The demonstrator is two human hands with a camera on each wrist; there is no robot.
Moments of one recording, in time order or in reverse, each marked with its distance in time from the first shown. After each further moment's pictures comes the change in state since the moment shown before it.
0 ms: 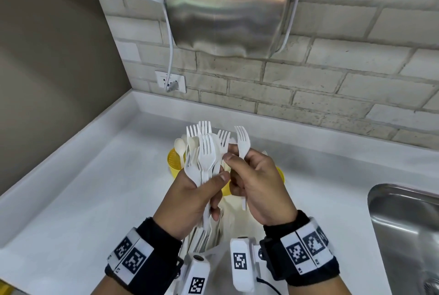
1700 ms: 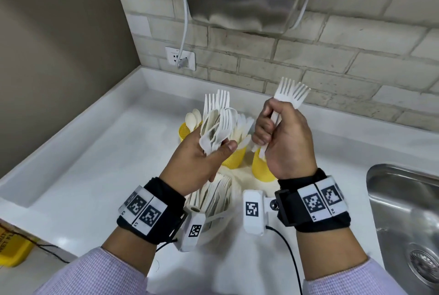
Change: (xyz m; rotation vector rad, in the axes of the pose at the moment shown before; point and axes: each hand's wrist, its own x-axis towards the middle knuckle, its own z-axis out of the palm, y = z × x) left_hand -0.016 0.017 -0.016 0.377 0.047 0.107; right_hand -0.005 -0.029 0.004 0.254 0.101 -0.128
